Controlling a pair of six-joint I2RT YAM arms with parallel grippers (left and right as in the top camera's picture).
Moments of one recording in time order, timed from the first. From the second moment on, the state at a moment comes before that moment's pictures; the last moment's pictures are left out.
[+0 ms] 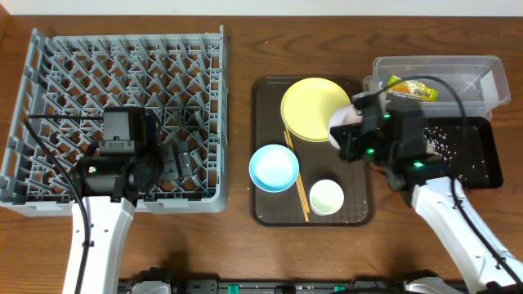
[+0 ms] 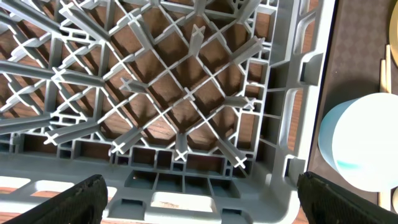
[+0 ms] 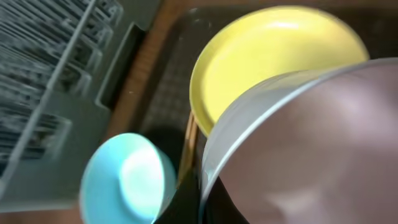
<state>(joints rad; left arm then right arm) 0.00 1.14 1.06 -1.07 0.05 -0.20 0.25 1.32 0.80 -0.23 -0.38 0.19</state>
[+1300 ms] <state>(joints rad) 0.00 1.14 1.06 -1.06 0.05 -0.20 0.47 1.84 1.05 -0.11 -0.16 -0.17</state>
